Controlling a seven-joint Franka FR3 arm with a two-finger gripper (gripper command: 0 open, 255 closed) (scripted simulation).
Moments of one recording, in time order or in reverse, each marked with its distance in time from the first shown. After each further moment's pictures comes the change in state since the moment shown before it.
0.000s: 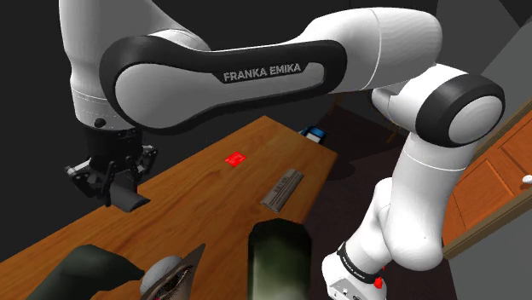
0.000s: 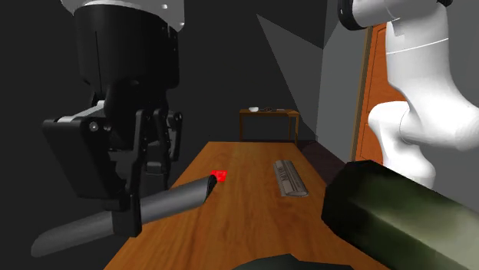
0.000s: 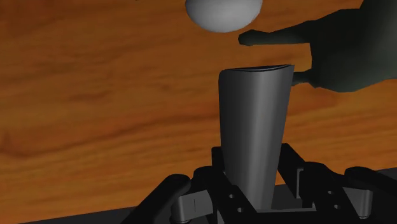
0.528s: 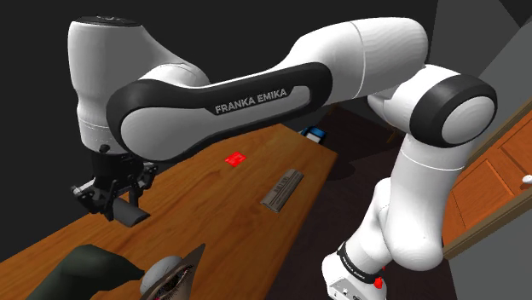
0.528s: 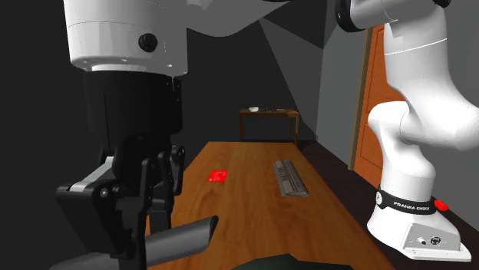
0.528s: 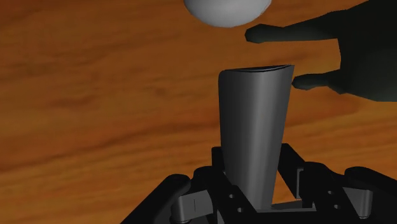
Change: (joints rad) arm 0.003 0.024 -0.003 -0.076 -0.010 0.098 0.006
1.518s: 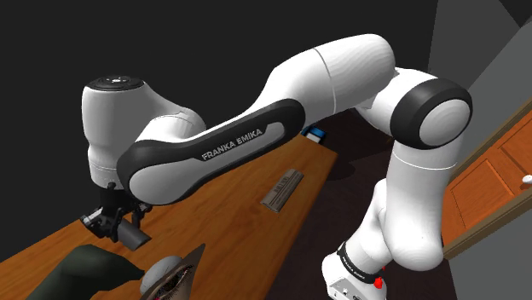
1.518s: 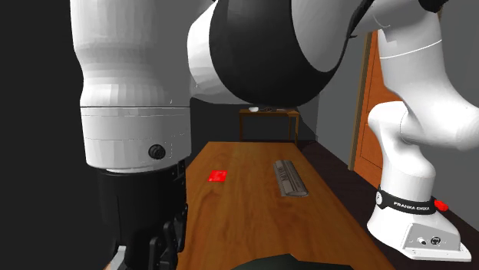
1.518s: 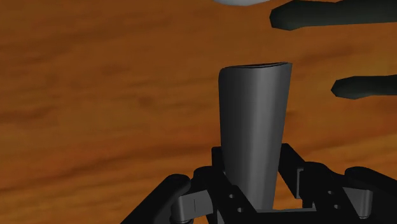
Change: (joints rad) arm 0.010 0.080 -0.013 -0.094 -0.031 0.171 0.012
